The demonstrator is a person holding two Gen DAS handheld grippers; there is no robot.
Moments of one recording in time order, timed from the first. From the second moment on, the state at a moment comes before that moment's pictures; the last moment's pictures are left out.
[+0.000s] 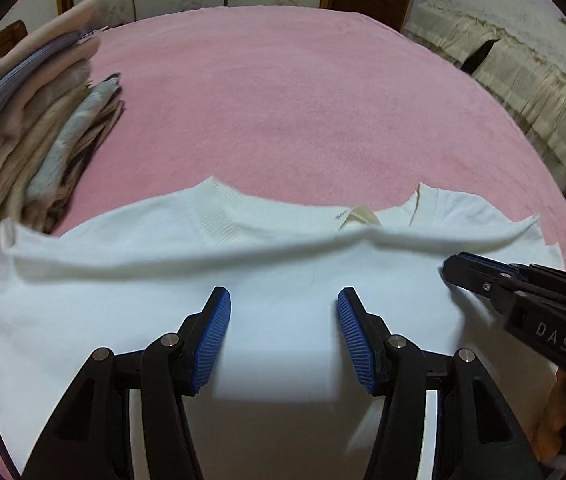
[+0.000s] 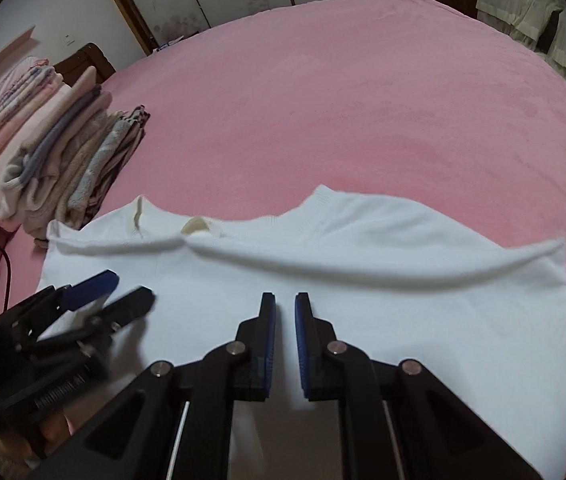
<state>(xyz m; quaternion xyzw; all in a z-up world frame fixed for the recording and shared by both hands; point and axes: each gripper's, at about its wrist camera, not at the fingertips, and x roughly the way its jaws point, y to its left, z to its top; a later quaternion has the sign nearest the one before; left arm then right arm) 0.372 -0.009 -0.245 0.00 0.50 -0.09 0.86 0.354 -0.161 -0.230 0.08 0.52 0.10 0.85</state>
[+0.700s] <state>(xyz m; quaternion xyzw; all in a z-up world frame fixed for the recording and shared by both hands) 0.378 0.046 -0.206 0.01 0.45 -0.02 0.89 0.382 -0.165 -0.197 0.08 0.48 0.09 0.87</state>
